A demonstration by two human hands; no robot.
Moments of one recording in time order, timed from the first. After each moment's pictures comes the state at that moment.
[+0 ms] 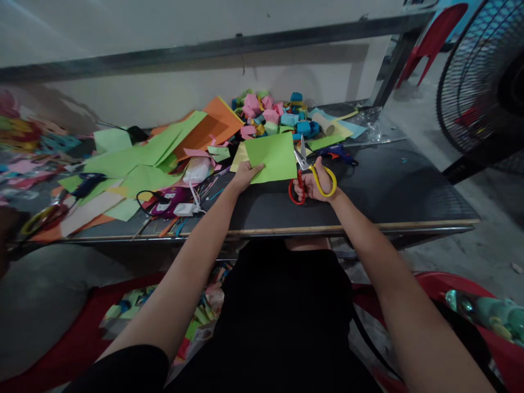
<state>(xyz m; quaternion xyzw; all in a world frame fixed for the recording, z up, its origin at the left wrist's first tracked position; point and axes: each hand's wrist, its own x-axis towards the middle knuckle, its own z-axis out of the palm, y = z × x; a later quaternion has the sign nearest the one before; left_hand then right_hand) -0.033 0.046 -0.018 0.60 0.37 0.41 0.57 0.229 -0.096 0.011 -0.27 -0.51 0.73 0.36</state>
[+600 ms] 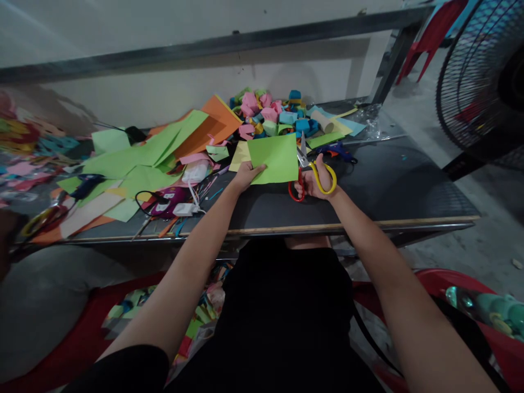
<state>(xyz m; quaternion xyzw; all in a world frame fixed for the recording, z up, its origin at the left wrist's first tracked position) -0.028 0.033 -0.008 0.60 0.40 0.38 0.58 0.229 -0.100 0.014 -0.33 -0.50 0.69 0.40</state>
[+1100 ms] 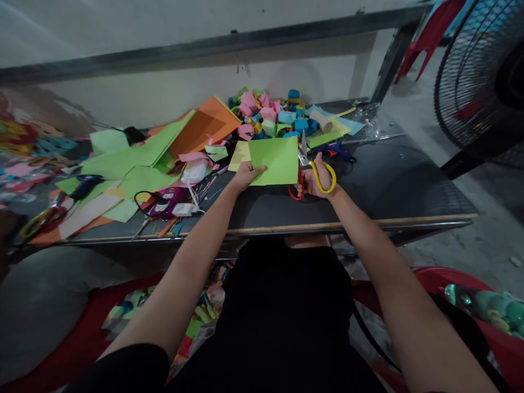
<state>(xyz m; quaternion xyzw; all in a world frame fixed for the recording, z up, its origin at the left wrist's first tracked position) -0.029 0.028 -0.005 0.61 0.38 0.37 0.60 0.227 -0.102 0.018 -0.36 -0.50 0.68 0.40</state>
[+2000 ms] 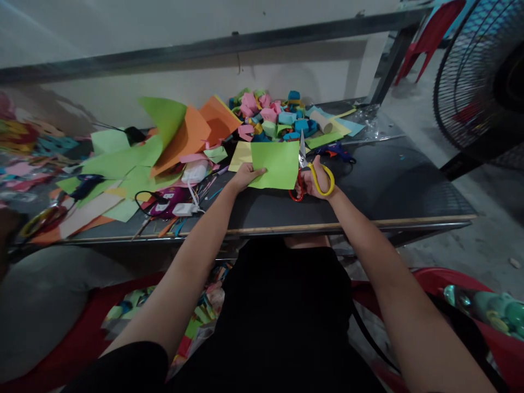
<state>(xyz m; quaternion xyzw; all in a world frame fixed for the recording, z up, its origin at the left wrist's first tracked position) -0.033 0.027 -0.002 0.61 0.39 0.32 0.61 0.228 -0.099 0.013 -0.36 -0.53 0.66 0.39</state>
